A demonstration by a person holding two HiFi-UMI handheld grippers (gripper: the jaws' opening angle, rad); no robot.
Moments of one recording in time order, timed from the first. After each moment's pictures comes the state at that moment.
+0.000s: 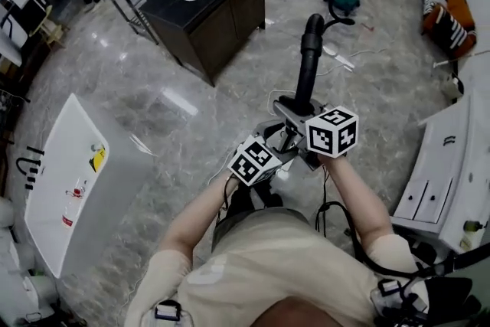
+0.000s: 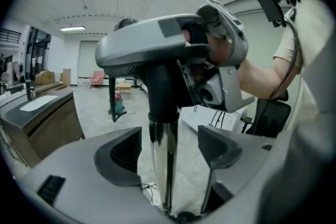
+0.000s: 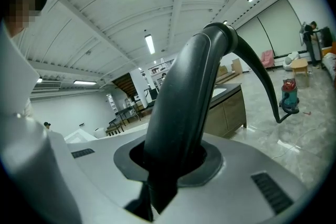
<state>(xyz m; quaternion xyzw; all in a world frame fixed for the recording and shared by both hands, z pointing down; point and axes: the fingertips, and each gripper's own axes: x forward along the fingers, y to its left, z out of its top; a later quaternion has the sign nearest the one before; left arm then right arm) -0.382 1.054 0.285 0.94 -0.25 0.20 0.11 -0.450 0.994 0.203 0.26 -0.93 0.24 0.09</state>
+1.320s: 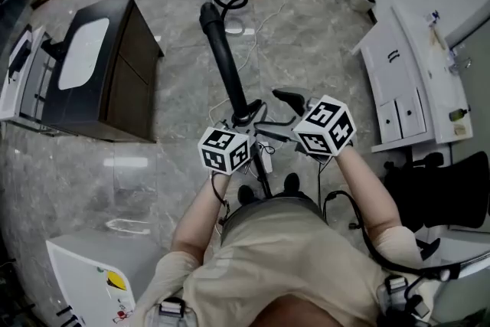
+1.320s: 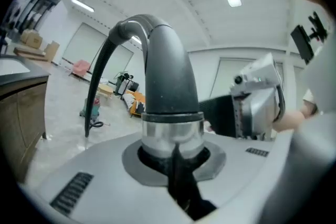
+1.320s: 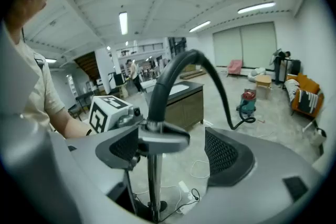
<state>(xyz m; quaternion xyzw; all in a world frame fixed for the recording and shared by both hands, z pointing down) -0.375 0.848 0.248 0.97 -0.13 0.04 0.22 -0.404 0.875 0.216 0.41 -0.85 0.23 0.22</state>
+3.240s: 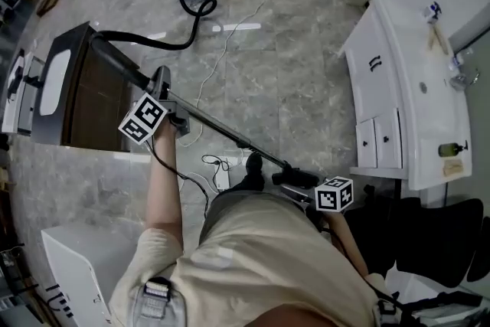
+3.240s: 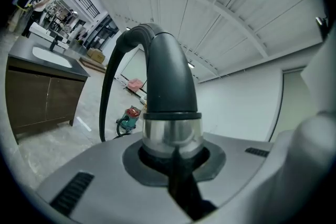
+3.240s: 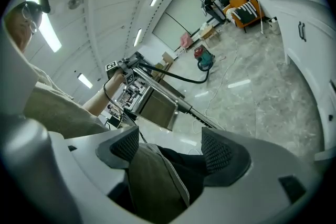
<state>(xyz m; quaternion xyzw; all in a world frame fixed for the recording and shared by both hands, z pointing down) -0.133 0.699 0.225 0.85 -0.43 -0.06 0.28 0.022 1.115 0.409 0.44 -0.73 0.52 0.00</state>
